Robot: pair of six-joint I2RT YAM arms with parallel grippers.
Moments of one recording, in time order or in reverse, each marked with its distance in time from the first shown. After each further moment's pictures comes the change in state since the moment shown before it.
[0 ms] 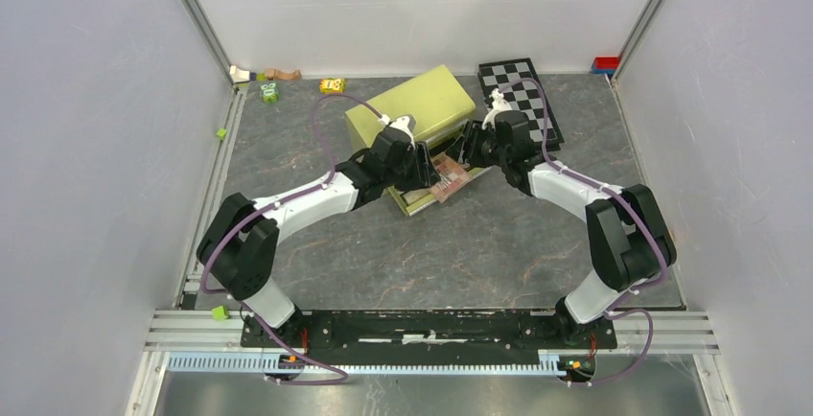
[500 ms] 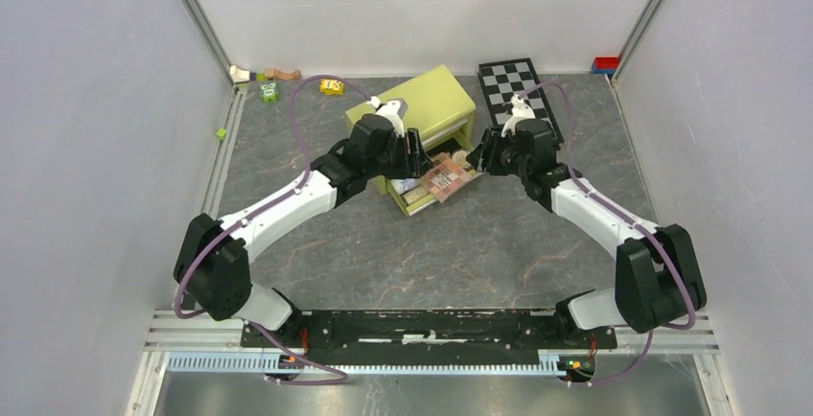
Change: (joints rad) left arm 0.049 -0.143 0.023 -0.061 0.026 0.131; right arm -0.037 -0.218 -0.083 -0.126 0.076 -0.090
